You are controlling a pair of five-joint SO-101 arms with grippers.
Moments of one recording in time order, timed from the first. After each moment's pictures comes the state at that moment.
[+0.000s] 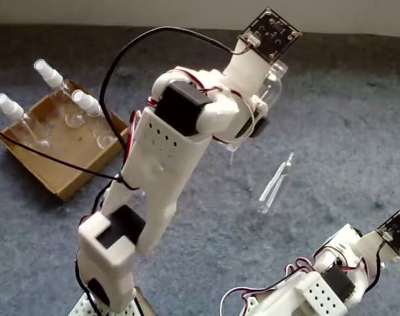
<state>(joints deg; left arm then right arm) 33.1 15.3 -59.1 100.5 -0.7 50.0 -87.0 96.0 39.7 1.7</state>
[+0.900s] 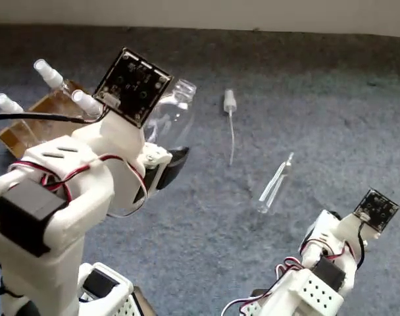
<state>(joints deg) 22.3 -36.5 -16.2 100.5 -0.7 35.5 -87.0 96.0 39.7 2.0</state>
